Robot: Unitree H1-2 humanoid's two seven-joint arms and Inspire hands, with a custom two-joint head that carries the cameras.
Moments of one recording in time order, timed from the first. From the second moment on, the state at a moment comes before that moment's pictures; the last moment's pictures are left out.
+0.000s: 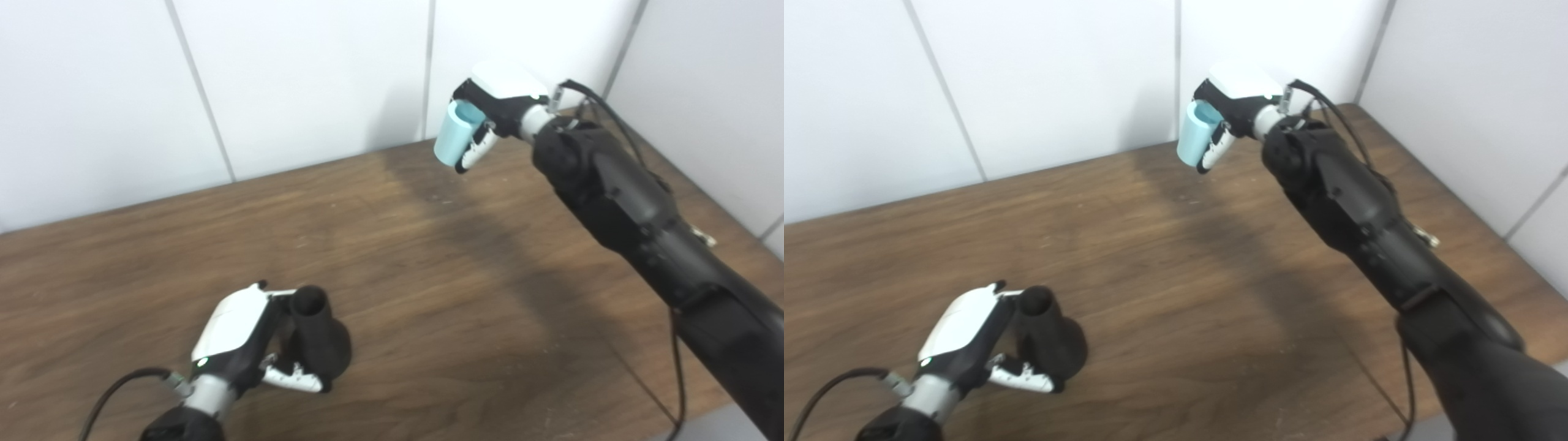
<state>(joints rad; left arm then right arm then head) -0.19 0.24 -0.49 -0.35 0.85 0.40 -0.44 -0.63 -0.65 0.27 -0.04 -0.73 0.36 0.39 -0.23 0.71</state>
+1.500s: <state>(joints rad) -0.17 0.07 -0.48 -0.31 1.04 0.45 -0.46 -0.49 -0.56 0.23 -0.62 -0.52 0.39 0.67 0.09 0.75</state>
